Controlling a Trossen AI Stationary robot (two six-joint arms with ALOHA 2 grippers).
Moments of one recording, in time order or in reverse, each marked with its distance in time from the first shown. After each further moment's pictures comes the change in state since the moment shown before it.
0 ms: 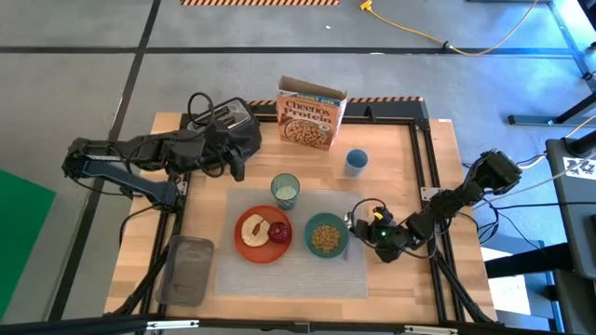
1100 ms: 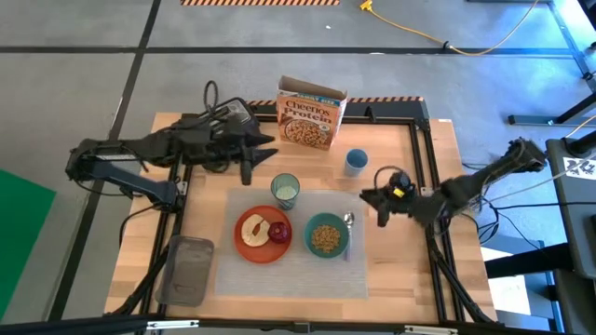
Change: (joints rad) left arm 0.104 0.089 0.001 0.298 0.356 0.286; right arm -0.139 -0.617 0.289 -0.473 0.084 -1.152
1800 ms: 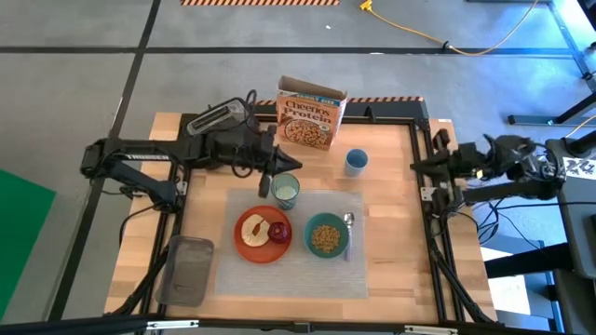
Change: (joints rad) left arm 0.058 0.187 -0.030 0.185 0.344 0.168; right arm -0.368 -0.472 0.185 -0.154 -0.682 -0.939
